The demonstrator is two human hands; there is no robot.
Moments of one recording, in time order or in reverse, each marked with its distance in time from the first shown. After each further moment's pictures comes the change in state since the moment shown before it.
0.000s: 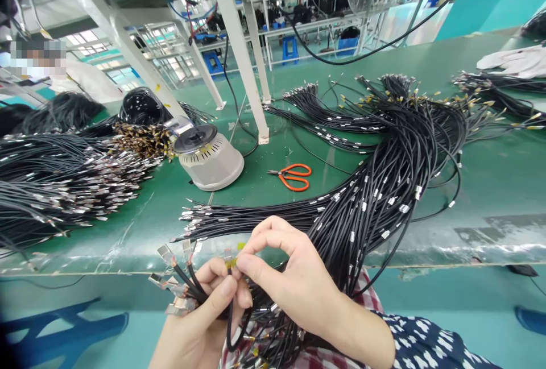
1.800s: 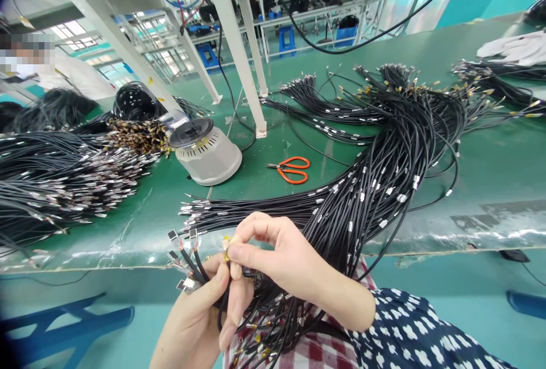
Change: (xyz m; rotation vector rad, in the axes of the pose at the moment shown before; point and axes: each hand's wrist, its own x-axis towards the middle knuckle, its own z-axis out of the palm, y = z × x) left_hand 0.006 -0.004 -0.013 -0.052 -0.280 -0.075; right_hand 0.012 0.011 0.000 0.306 -0.219 0.015
